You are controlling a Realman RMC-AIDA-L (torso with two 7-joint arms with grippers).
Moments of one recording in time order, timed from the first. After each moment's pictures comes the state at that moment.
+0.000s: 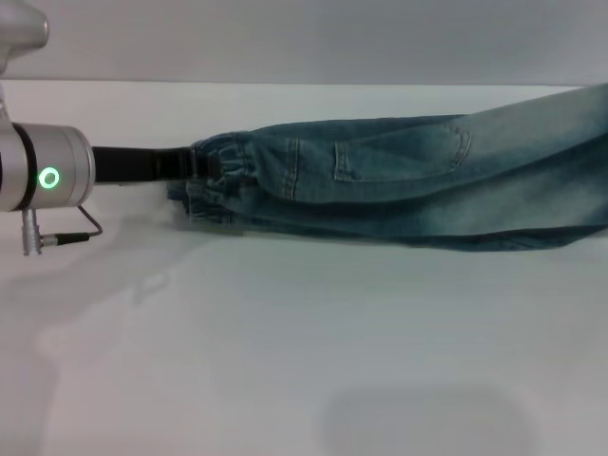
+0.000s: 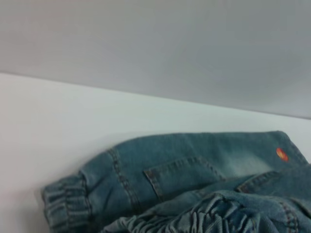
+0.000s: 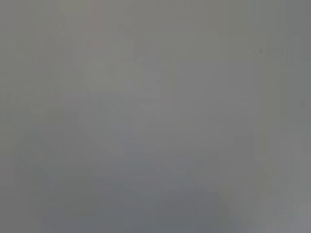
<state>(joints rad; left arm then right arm) -0.32 -2.06 -1.76 -1.42 2.20 -1.08 0.29 0.02 2.08 -0.98 -1.30 1.62 0.91 -1.04</state>
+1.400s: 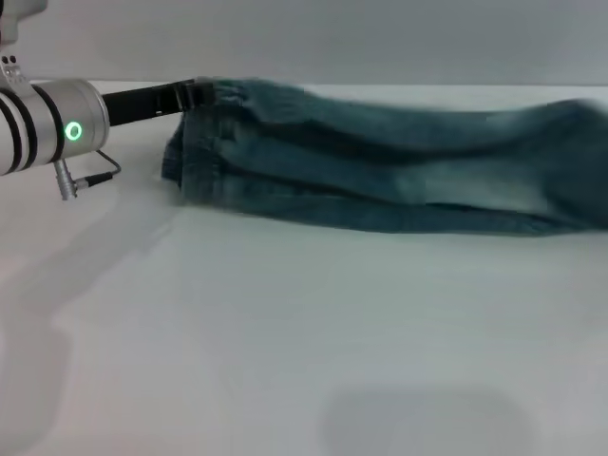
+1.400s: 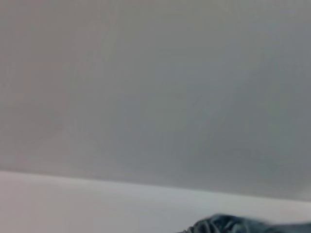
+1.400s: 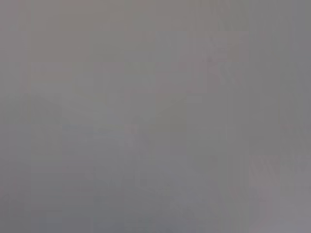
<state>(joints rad) -0.48 -2.06 -1.83 -1.05 1.98 -0.72 0.62 0.33 2.05 -0.71 -0.76 1.74 0.86 -1.56</state>
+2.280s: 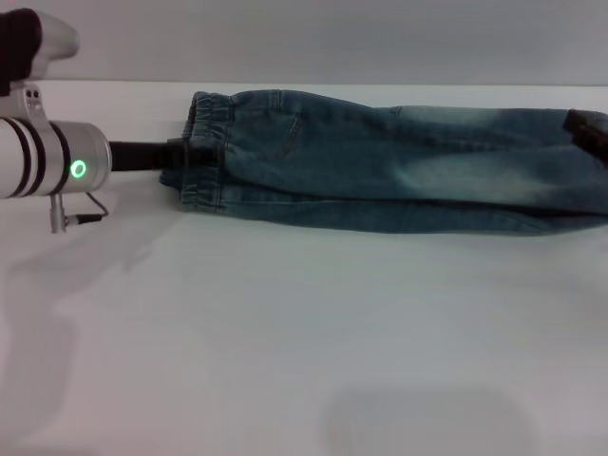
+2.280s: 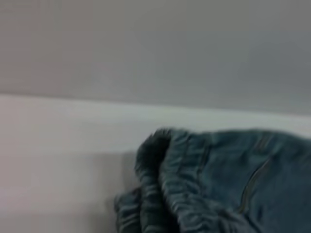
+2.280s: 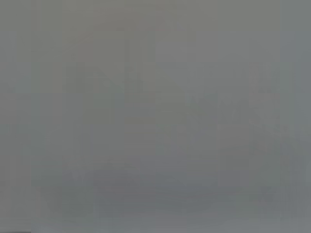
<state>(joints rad) -0.54 -2.05 -1.85 -0.95 2.23 -0.81 0.53 0.34 2.08 -0.81 -0.64 1.74 1.03 -1.86</state>
